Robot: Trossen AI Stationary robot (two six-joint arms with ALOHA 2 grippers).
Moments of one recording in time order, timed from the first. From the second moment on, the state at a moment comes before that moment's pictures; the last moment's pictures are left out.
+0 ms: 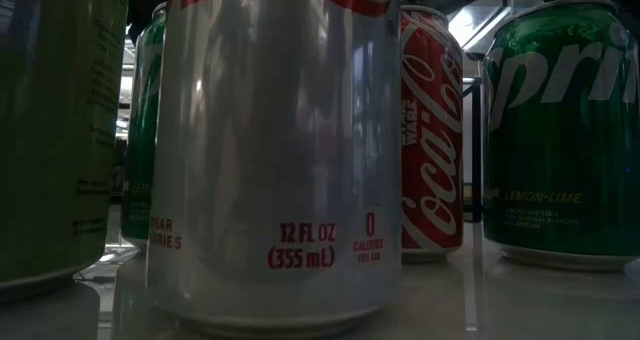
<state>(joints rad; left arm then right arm) -0.06 0.65 0.61 -0.32 -0.40 -0.21 -0.52 2.05 1.77 -0.47 -0.41 -0.45</state>
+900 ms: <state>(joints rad) -0.06 0.65 0.61 -0.32 -0.40 -0.21 -0.52 2.05 1.81 -0.49 -0.41 -0.45</state>
